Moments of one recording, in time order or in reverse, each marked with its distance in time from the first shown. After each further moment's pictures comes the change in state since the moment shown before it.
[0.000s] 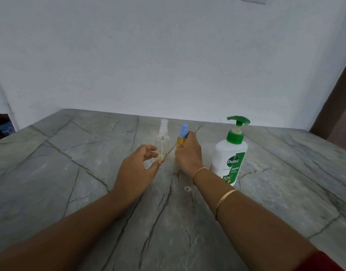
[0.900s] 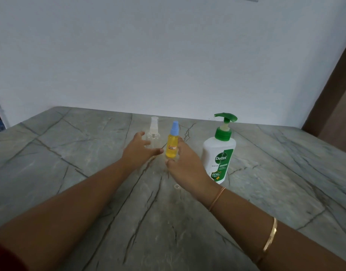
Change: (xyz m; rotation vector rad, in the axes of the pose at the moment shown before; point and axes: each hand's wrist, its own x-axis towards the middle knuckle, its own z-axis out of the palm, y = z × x) left_hand 0.065 -0.018 0.039 -0.079 -0.226 -0.323; right_hand -0.059 -0.008 -0.040 0.006 -0.203 -0.132
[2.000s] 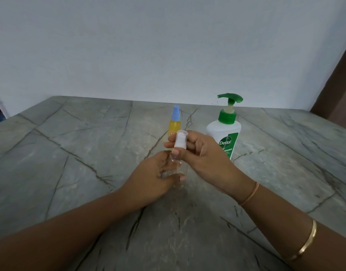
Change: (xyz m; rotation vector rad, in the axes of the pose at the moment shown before) left_hand -0.119 0.021 0.004 -0.089 -0.278 0.228; right_hand -0.021 0.017 -0.030 0.413 -0.180 -0.163
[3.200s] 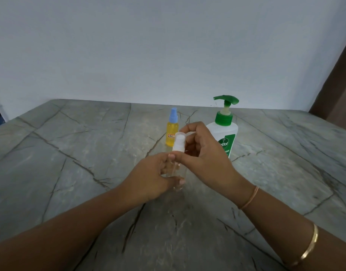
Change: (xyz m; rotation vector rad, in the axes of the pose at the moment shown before) left_hand 0.005 0.008 -0.002 0.110 -0.051 -0.060; right_hand -0.003 -0.001 -0.005 -0.246 0.149 -0.098
